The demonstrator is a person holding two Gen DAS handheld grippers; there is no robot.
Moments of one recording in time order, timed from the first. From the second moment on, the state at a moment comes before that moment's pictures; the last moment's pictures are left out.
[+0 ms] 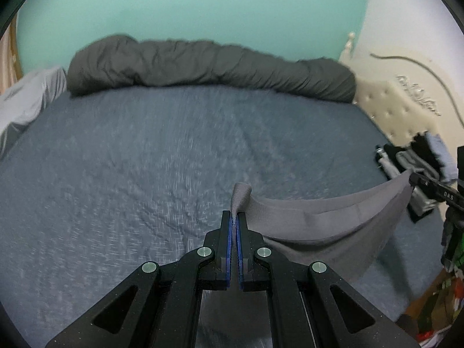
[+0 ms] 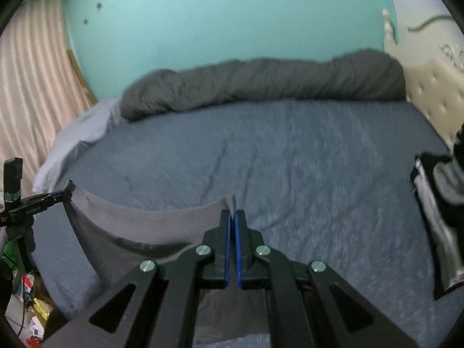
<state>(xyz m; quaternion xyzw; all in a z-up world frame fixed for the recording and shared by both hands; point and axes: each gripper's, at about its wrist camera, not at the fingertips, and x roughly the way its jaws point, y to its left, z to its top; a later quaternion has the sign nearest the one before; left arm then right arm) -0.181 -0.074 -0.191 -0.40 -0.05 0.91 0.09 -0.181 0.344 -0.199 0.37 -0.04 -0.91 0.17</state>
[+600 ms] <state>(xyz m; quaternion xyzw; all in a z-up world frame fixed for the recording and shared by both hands) -0.325 -0.079 -0.317 -0.47 -0.07 0.88 0.07 -0.312 0.334 -0.317 0.45 -0.03 -0.88 0.14</state>
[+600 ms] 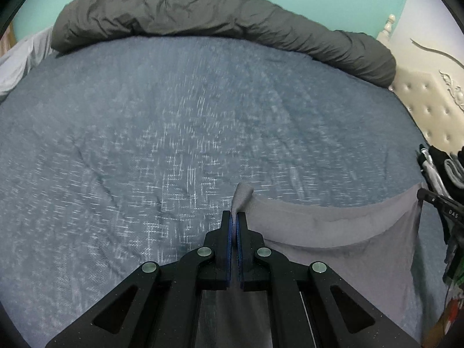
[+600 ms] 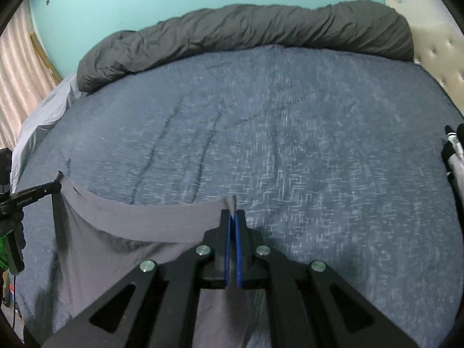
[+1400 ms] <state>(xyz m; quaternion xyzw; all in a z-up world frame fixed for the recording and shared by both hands) -0.341 -0.078 -0.373 -0.49 -0.06 0.87 0.07 -0.345 0.354 -0.390 0.50 -0.10 -0.85 0.13</state>
